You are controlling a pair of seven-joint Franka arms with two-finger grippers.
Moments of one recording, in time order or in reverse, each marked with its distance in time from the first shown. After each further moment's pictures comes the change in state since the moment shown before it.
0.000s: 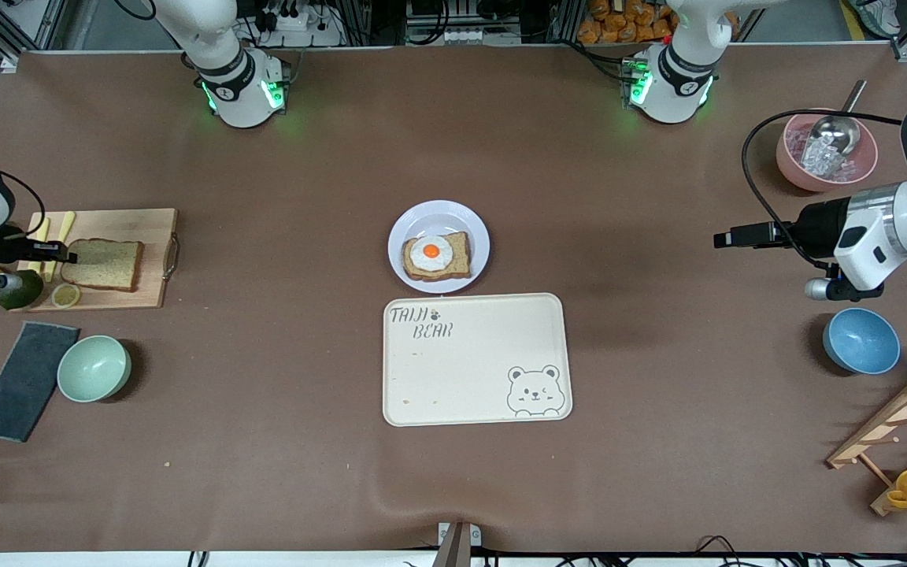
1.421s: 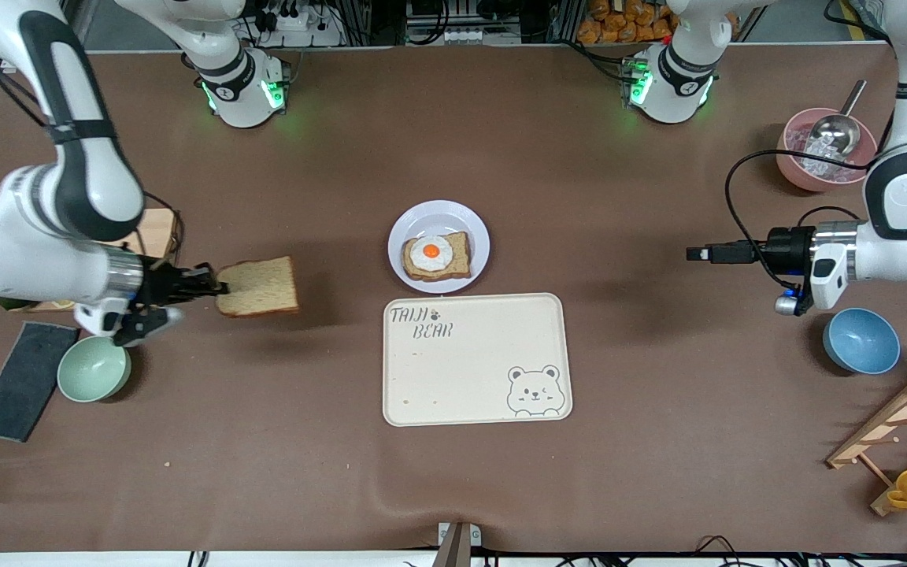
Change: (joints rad) left arm 0.086 0.088 -0.005 -0.210 -0.319 0.061 0.148; right arm 0.534 -0.084 0.139 0.116 0.376 -0.192 0.205
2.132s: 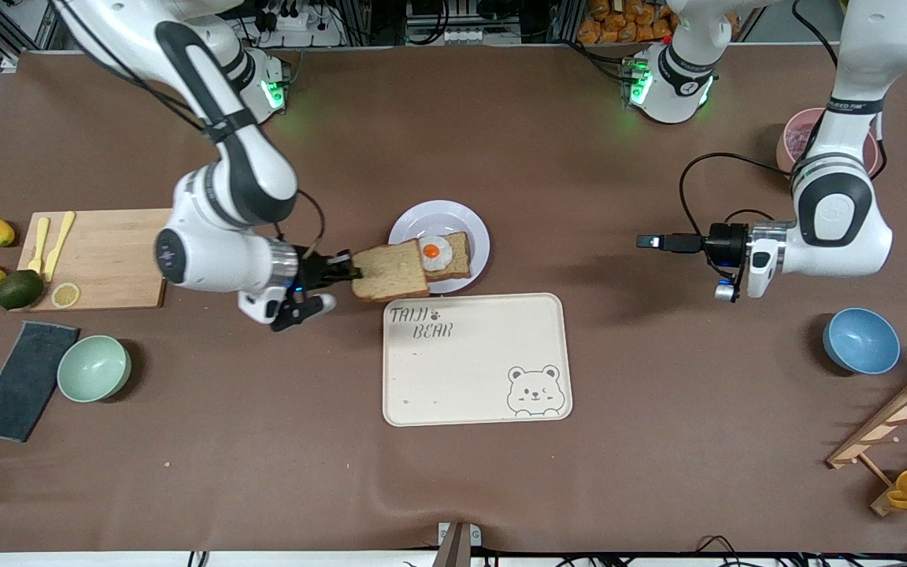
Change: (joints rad) left arm -0.029 0.059 -0.045 -0.176 -0.259 0.045 0.238; right arm 0.363 0.093 0.000 0.000 0.264 0.180 0.201
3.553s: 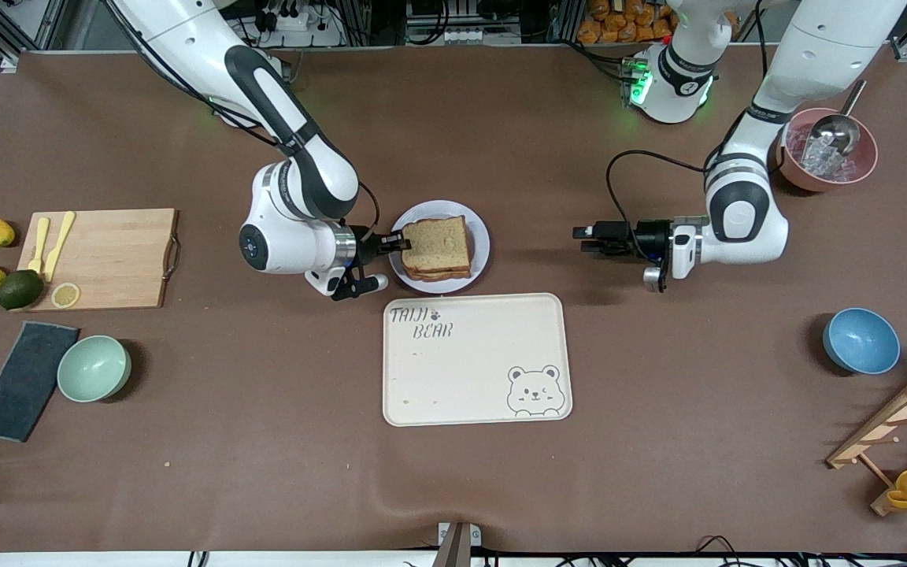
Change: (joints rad) left arm -0.098 0.085 -0.112 -0.154 -0.314 0.239 0.508; right arm 0.105 0.064 -0.007 -0.122 0.191 0.097 0.001
